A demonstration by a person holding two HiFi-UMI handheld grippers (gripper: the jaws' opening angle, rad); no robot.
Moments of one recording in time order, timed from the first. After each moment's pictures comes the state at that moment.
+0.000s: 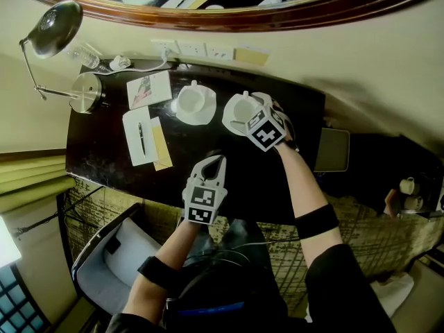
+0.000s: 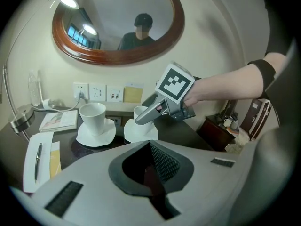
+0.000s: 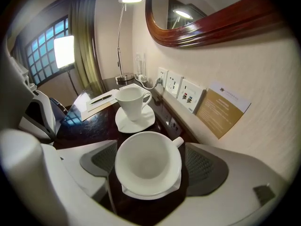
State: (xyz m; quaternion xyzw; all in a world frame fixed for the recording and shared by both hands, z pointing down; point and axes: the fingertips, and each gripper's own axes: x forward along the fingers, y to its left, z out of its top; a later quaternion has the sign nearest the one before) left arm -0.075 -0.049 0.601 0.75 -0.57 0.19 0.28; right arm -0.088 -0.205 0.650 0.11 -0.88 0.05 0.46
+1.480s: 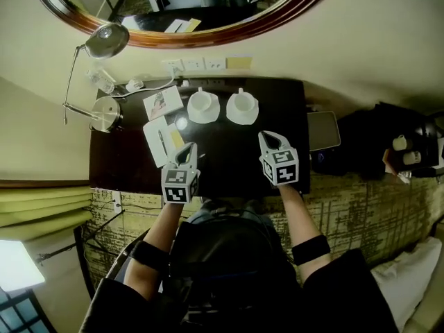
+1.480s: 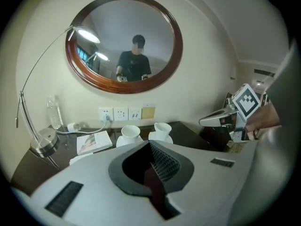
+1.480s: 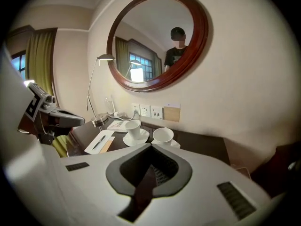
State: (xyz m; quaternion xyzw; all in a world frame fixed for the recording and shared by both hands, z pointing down) left arm -0.199 0.012 0.505 0.76 -0.58 0.18 0.23; right arm 0.001 -0.064 0.520 0.41 -0.86 0.18 0.26
